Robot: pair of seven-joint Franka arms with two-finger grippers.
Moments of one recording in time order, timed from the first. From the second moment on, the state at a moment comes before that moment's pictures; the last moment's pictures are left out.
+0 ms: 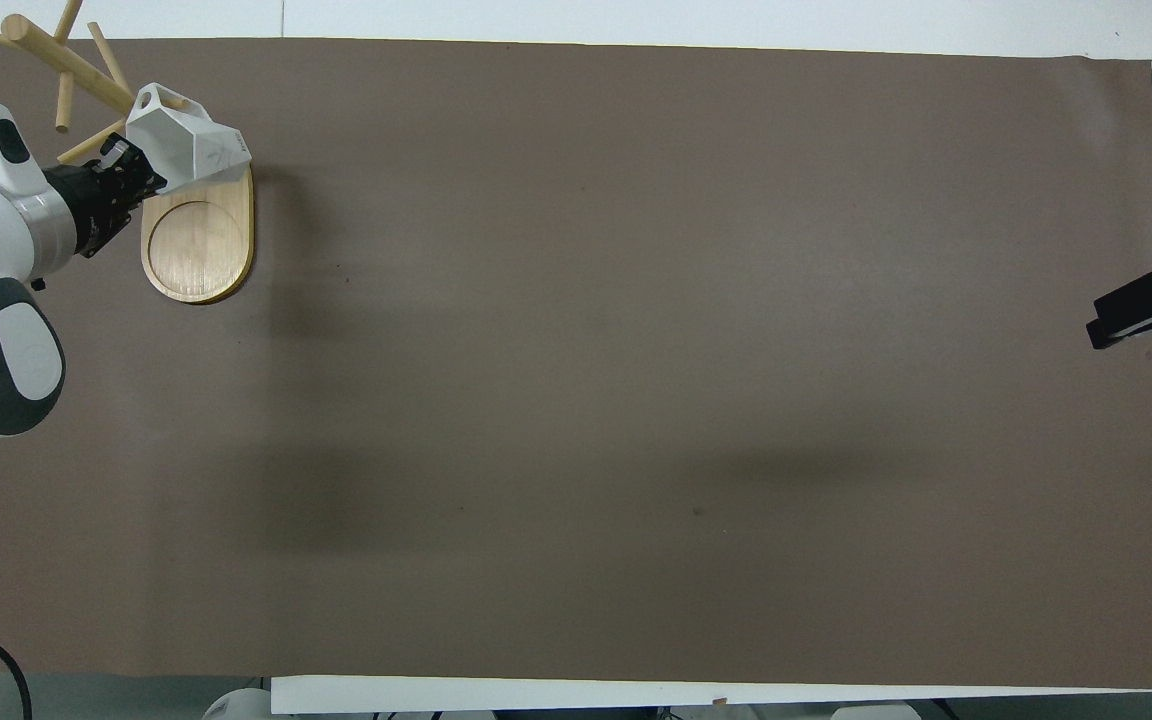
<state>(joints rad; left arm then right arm) -0.26 0.05 0.14 -2.14 -0.11 2.72 -0.81 -0.08 0.03 0.05 -1.50 -0.05 1.33 -0.16</state>
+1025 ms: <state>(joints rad) -0.04 0.00 0.14 -1.73 0.01 1.73 -0.20 -0.01 0.02 -0.02 -1.50 -0.03 1.35 -0.07</state>
